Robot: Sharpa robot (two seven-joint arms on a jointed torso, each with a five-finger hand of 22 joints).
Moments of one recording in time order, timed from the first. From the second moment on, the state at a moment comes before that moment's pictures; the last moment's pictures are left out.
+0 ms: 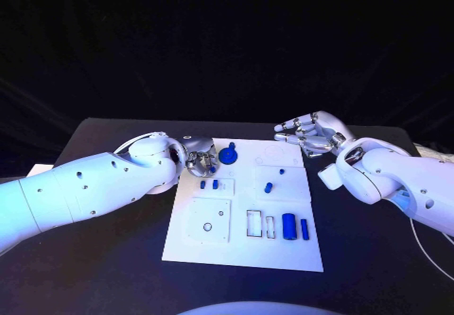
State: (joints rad) left arm 1.22 -0.70 -0.01 1.41 -1.51 -0.05 -0.20; left_hand 1.42 -0.21 0.55 0.07 0.08 1.11 0.14 0.07 0.17 1.25 0.07 0.07 0.10 1.47 -0.02 1.37 1.24 0.08 1.47 0.08 1.26 1.31; right arm 1.14 -0.91 0.08 1.55 -0.75 -0.37 0.17; right_hand 1.28 -0.03 0.09 0.10 0.25 0.97 0.15 0.07 0.12 1.35 0.05 1.16 1.26 1.46 -0.02 1.43 1.31 0.05 1.44 0.08 1.40 1.24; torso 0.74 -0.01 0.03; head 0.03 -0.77
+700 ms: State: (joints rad) left arm 1.21 -0.70 -0.01 1.41 -1.51 -0.04 -0.21; left_hand 1.40 -0.23 0.55 0.07 0.08 1.04 0.15 0.06 0.14 1.20 0.09 0.07 0.08 1.47 -0.01 1.37 1.22 0.08 1.46 0.09 1.25 1.31; right arm 1.14 -0.91 0.08 1.55 -0.75 -0.37 0.17; right_hand 1.28 -0.03 0.09 0.10 0.25 0.97 0.15 0.07 0.12 1.35 0.05 1.16 1.26 1.46 -0.02 1.43 1.31 0.05 1.44 0.08 1.40 1.24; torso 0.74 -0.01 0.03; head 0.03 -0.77
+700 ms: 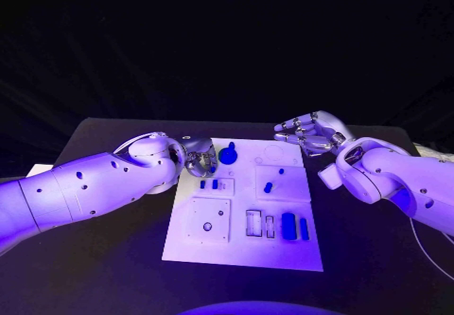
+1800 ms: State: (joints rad) left arm 1.22 -0.84 0.00 1.47 -1.30 -0.21 -0.14; left_hand 1.42 -0.21 0.62 0.03 0.09 1.05 0.16 0.08 0.12 1.19 0.09 0.07 0.08 1.47 0.00 1.36 1.20 0.09 1.43 0.10 1.15 1.24; right arm 1.14 -0.92 0.08 1.54 -0.85 -0.34 0.14; right_hand 1.36 -0.04 0.19 0.05 0.22 0.99 0.14 0.07 0.12 1.07 0.06 0.46 0.69 1.47 -0.02 1.36 1.27 0.08 1.39 0.08 1.30 1.11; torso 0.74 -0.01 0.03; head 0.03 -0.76
